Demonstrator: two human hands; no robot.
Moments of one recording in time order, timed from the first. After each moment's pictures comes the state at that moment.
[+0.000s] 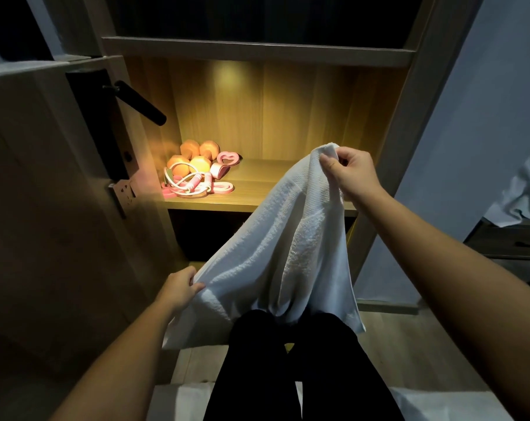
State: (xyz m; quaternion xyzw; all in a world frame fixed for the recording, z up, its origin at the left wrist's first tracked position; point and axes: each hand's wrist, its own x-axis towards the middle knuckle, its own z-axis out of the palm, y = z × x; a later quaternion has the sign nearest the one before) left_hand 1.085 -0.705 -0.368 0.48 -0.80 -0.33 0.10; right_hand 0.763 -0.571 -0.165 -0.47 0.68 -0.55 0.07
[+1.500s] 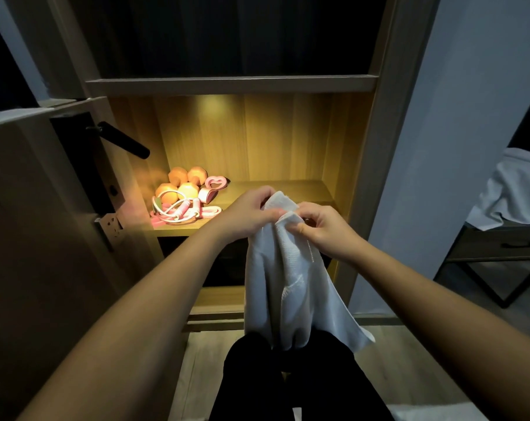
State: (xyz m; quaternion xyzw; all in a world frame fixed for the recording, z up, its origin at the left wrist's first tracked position) left_hand 0.935 -0.651 -0.155 0.18 -0.88 -0.40 0.20; right_hand 0.793 -0.521 -0.183 -0.63 0.62 -0.45 0.14
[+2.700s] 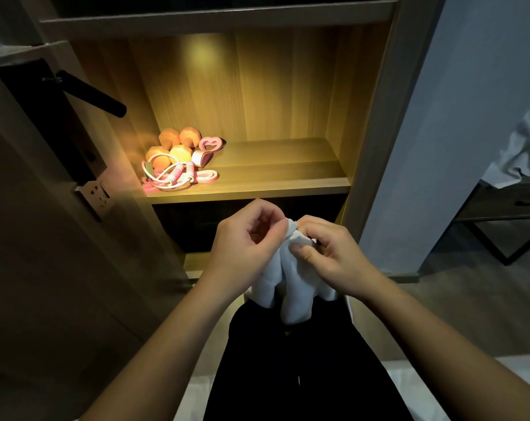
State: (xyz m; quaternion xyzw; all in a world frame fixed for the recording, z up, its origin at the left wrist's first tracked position) left_hand 0.980 -0.567 -0.208 0.21 -0.80 -0.43 0.37; right_hand 0.824 -0.476 -0.242 -0.65 0.56 -0.49 0.14
